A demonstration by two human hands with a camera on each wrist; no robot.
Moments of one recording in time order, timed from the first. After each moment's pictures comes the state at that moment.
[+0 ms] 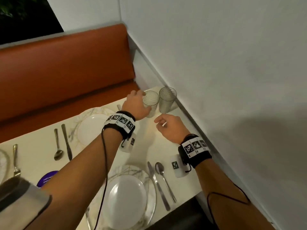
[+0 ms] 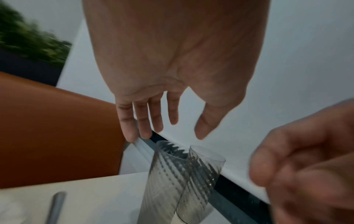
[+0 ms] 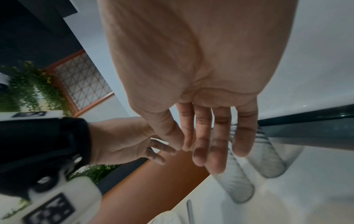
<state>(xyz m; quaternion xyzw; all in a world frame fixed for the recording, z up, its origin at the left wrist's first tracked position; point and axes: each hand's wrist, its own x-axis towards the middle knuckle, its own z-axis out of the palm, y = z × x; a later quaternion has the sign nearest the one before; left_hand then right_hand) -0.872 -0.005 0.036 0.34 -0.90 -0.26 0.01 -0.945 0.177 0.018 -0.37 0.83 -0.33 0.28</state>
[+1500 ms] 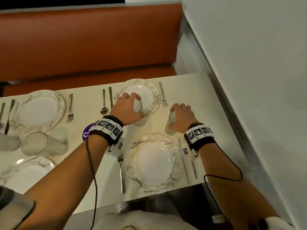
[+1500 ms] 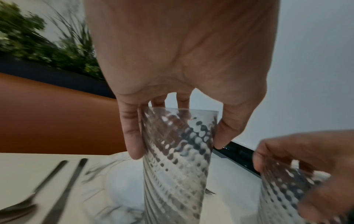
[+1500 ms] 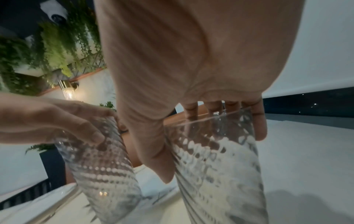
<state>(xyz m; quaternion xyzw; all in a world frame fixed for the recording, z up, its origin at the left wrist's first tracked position) -0.628 -0.013 0.020 0.46 -0.85 -0.27 -0.01 -0.838 0.132 -0.004 -0.49 0.84 -0.03 0.24</state>
